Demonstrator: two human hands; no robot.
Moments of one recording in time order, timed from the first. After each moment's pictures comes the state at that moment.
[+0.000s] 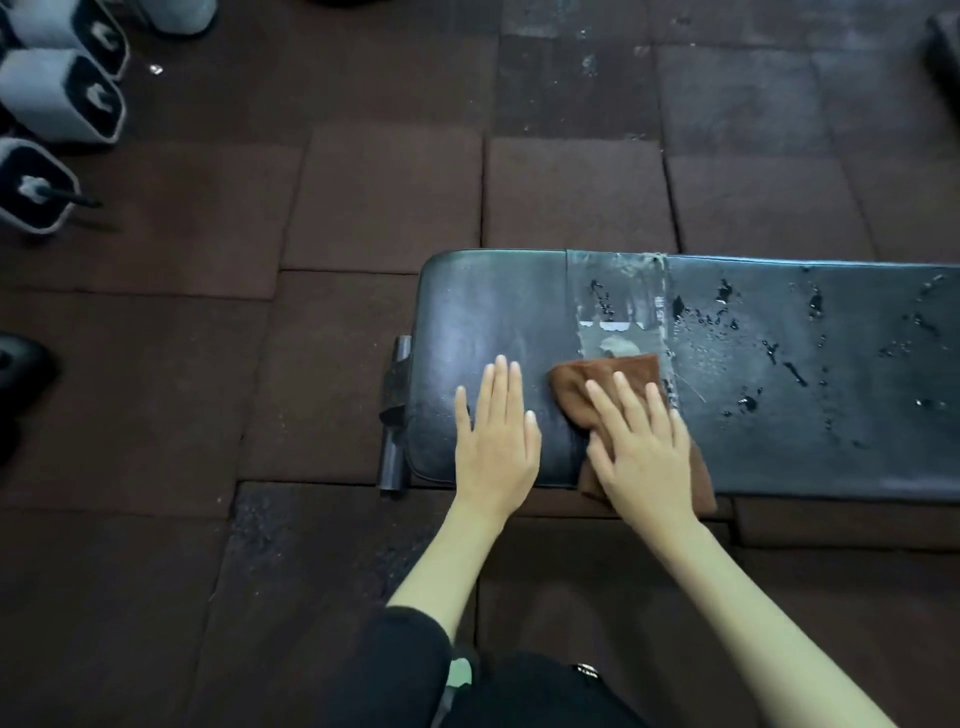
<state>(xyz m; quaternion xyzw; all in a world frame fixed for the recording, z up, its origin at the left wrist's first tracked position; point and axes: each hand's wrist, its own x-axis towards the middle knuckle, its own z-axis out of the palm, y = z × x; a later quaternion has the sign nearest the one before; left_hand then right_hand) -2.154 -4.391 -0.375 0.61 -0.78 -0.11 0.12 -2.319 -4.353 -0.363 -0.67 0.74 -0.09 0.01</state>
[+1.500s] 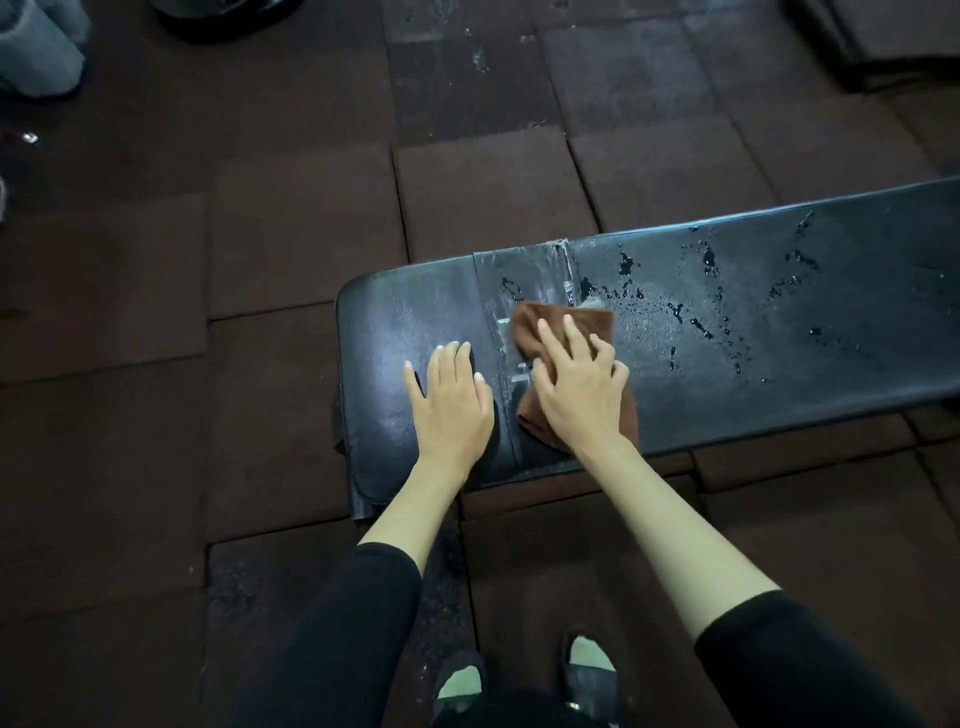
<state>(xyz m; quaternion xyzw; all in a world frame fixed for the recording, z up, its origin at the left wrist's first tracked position) -2.183 -4.436 -0.359 0.59 -0.79 -0.12 0.10 -2.327 -4.403 -0.346 -0.53 0.83 -0.11 0.10</state>
